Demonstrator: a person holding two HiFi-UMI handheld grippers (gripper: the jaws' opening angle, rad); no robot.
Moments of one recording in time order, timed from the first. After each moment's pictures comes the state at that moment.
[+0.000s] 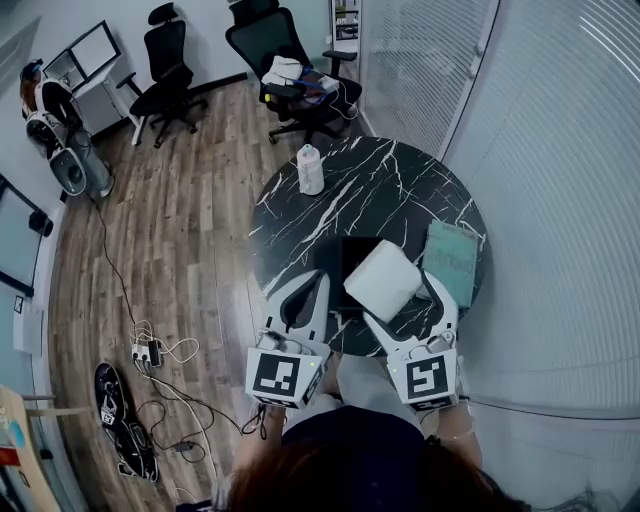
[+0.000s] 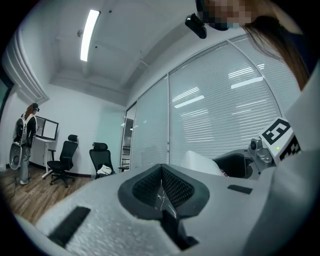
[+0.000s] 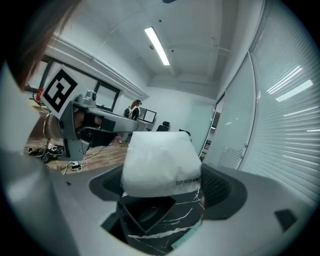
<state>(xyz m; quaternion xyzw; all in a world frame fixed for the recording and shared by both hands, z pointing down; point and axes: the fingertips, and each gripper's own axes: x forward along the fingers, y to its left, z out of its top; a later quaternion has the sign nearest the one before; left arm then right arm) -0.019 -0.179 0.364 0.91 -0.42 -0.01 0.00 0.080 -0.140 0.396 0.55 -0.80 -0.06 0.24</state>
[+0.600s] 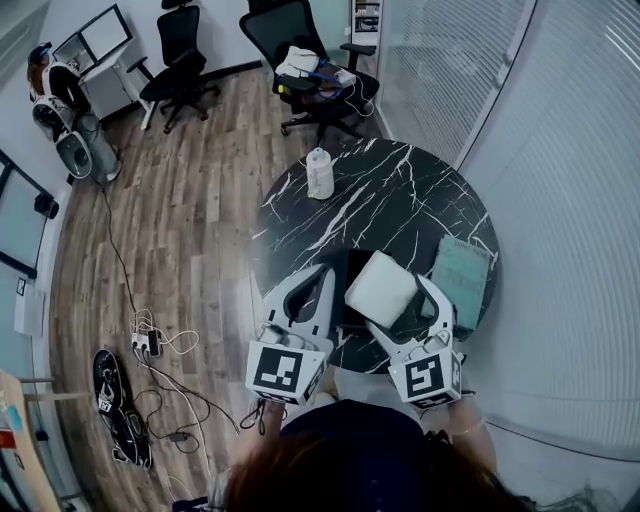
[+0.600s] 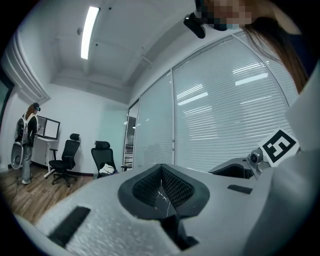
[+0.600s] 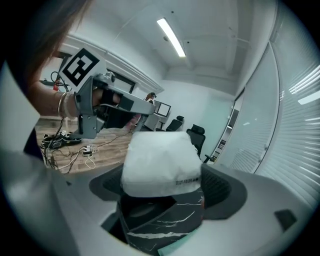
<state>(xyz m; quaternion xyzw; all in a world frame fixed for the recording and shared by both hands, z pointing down) -0.007 -0.234 0.368 0.90 -0.43 0.00 0.01 0.084 -0.190 0.432 0.47 -0.83 -0.08 0.30</state>
